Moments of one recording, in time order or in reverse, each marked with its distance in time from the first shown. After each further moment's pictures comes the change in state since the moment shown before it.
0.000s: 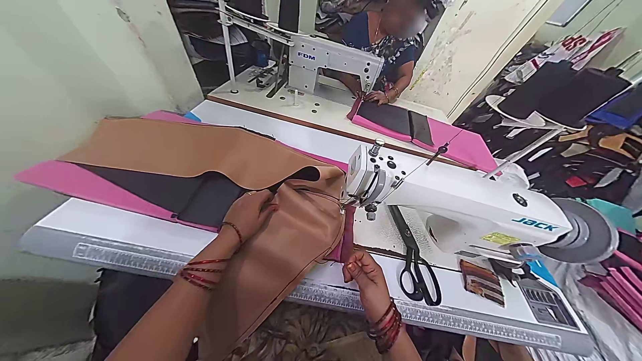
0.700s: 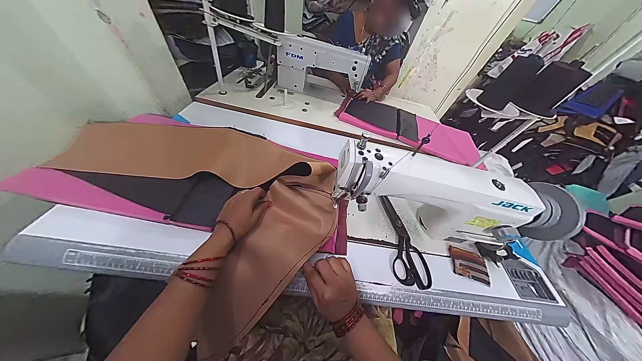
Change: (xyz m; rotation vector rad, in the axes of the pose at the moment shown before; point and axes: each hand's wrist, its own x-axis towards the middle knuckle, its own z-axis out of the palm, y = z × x) left_hand -0.001 -0.006 0.005 0.012 0.043 0.029; right_hand -0.010 0.031 0.044 -1.330 0.079 -0.893
